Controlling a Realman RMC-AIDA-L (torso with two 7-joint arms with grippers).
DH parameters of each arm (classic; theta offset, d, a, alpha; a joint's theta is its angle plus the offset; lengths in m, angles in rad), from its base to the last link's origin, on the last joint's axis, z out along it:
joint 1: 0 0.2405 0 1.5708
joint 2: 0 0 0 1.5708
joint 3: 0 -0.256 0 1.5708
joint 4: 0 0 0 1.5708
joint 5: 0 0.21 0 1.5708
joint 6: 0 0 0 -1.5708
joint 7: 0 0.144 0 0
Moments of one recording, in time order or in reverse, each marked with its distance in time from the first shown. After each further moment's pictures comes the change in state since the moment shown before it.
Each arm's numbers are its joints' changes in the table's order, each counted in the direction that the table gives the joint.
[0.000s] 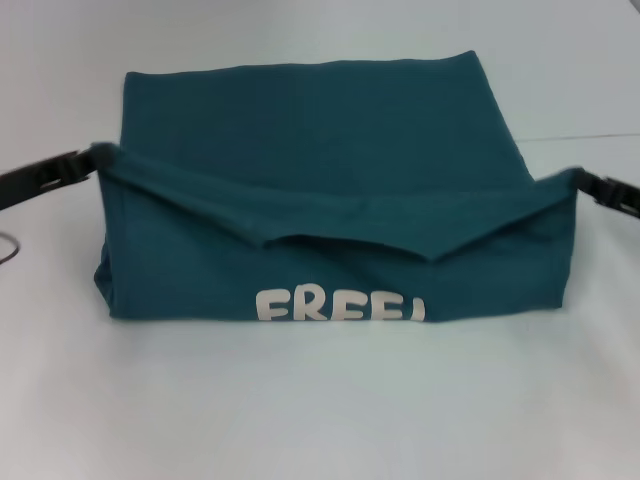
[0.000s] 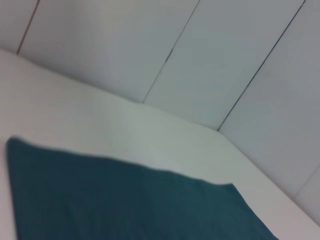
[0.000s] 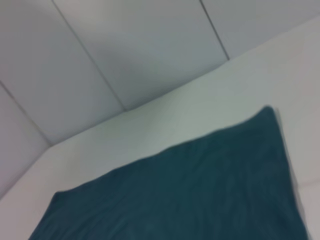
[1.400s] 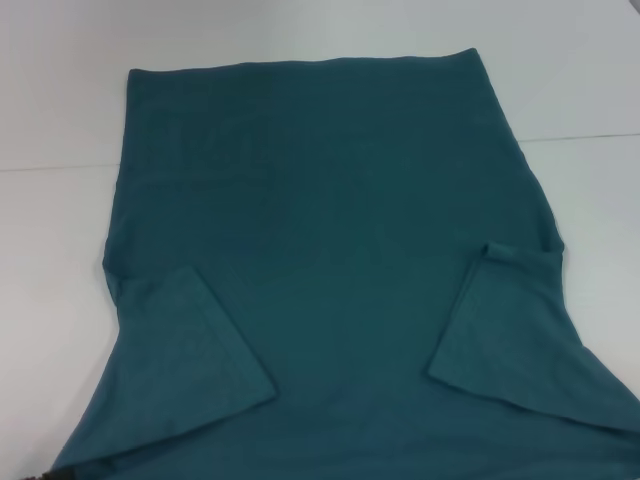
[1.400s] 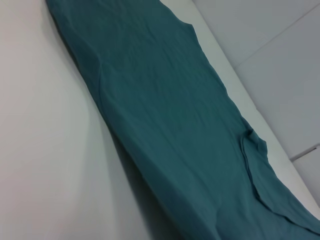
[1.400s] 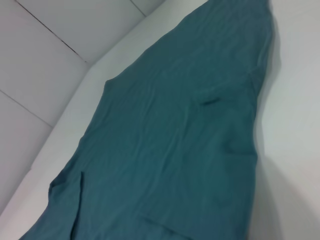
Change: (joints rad) left arm 0.506 0.103 -0.025 0.280 0.173 -0.630 -0.054; right arm -0.540 -0.044 0.095 -0.183 -0.029 0.591 0.017
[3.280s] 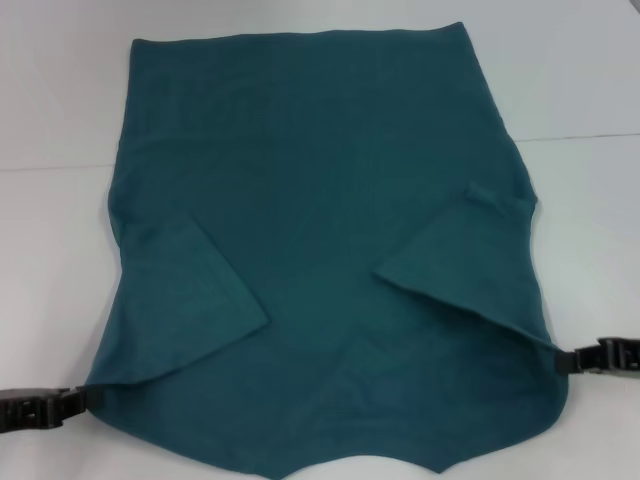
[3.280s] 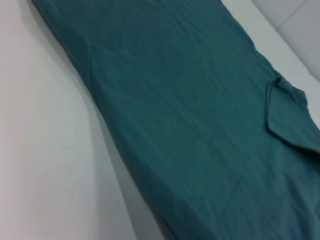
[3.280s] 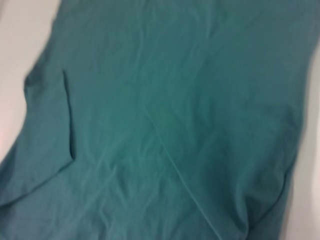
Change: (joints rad) left arm -0.167 -0.006 -0.219 0.040 0.021 0.269 -0.108; right arm 0.256 0.000 0.613 -0.350 -0.095 -0.180 0.733
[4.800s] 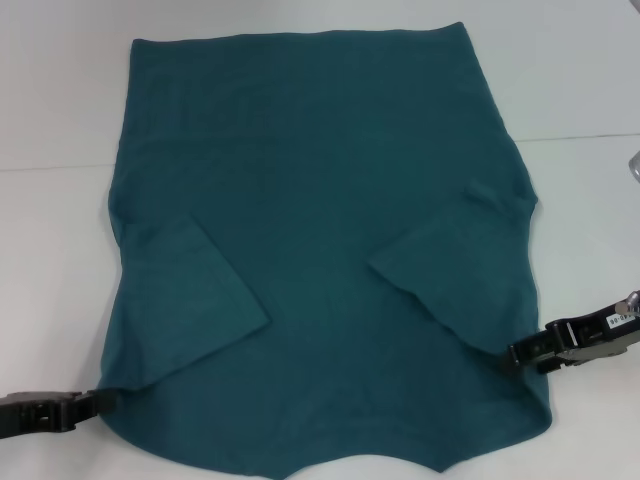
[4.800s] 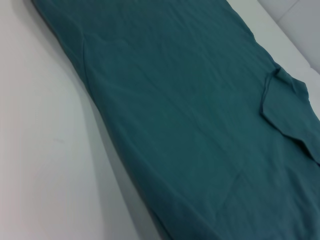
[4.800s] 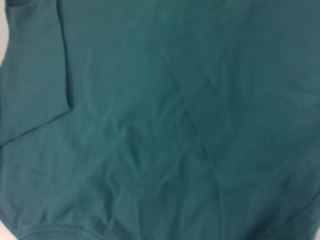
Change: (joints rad) left arm 0.000 0.011 -0.031 -0.008 -0.001 0.023 -0.004; right arm 0.257 0.048 0.060 0.111 -0.234 0.074 0.141
